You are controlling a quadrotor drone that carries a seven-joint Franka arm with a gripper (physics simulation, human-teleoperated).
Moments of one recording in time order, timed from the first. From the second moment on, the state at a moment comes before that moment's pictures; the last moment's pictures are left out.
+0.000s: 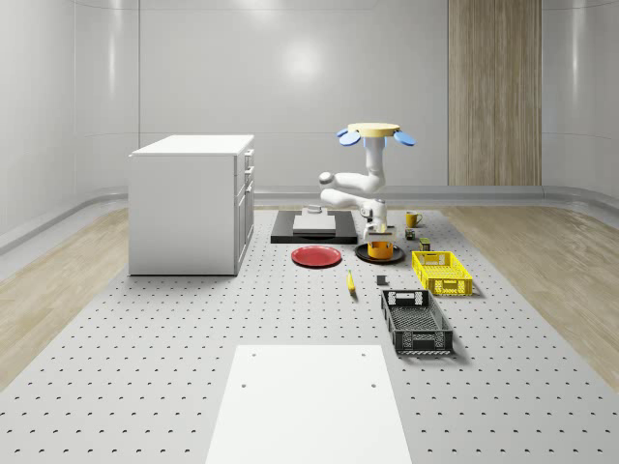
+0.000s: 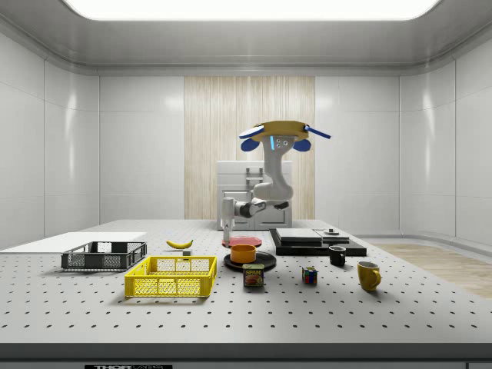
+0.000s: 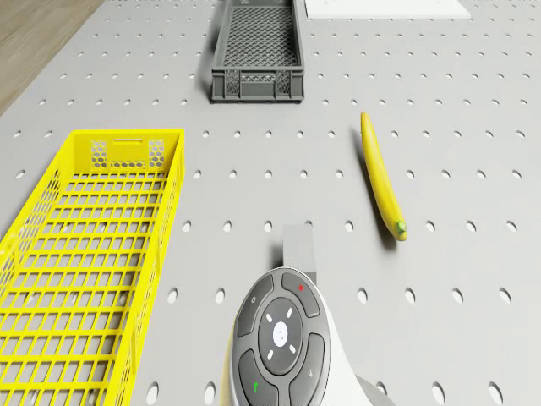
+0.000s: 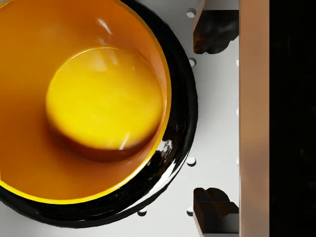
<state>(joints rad) -1.08 -1.54 1.10 -2.89 -2.03 1.65 1.64</state>
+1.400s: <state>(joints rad) -1.06 -1.51 1.10 -2.89 -2.04 1.62 1.63</state>
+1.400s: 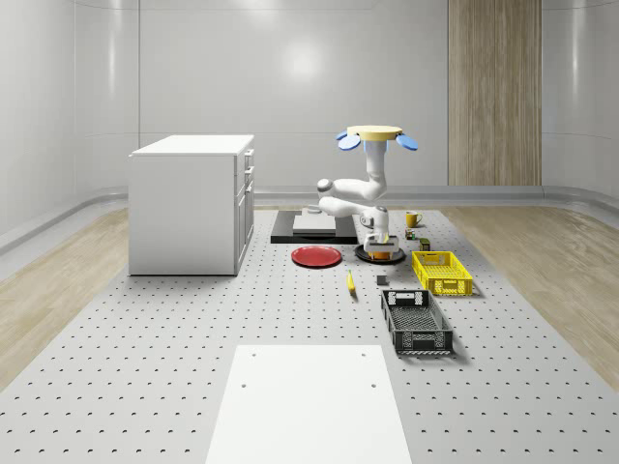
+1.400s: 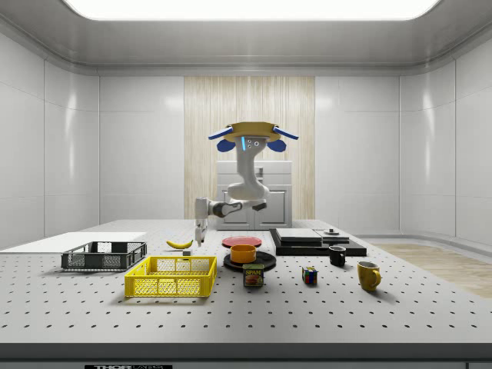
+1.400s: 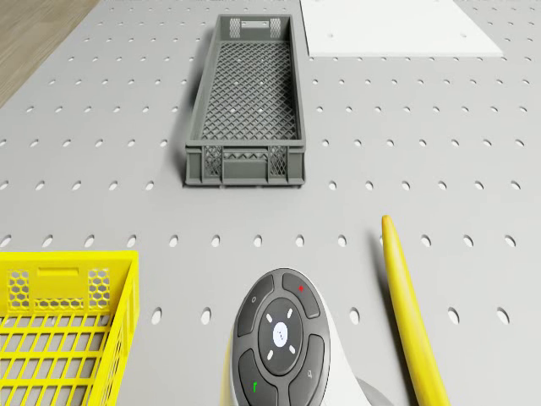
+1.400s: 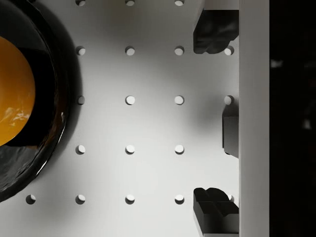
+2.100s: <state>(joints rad) -1.05 -1.50 1.09 -2.90 -2.05 1.61 1.62</state>
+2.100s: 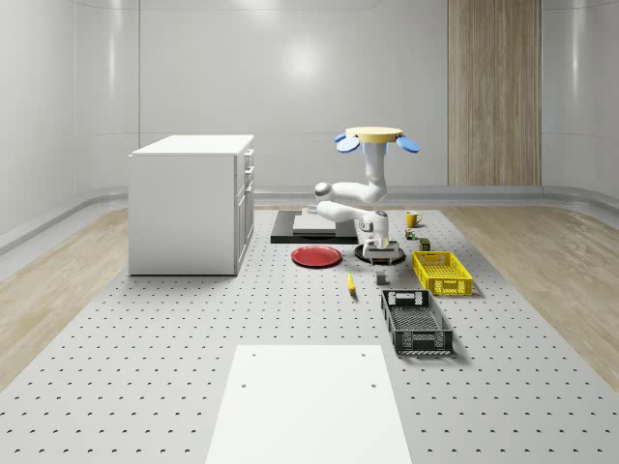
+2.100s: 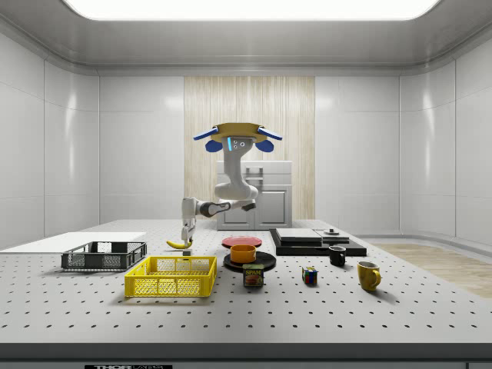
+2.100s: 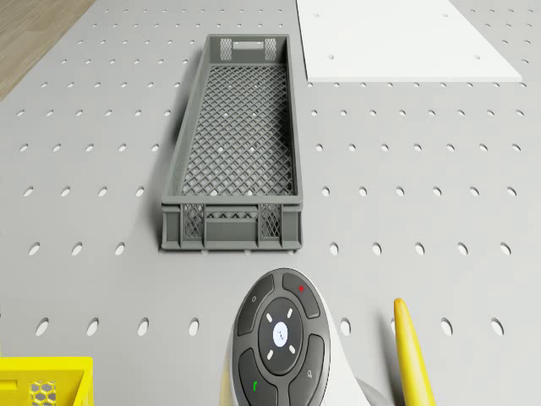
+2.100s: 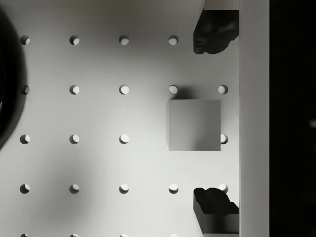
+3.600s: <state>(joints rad) -1.07 -1.46 0.89 -2.78 -2.25 1.69 1.58</state>
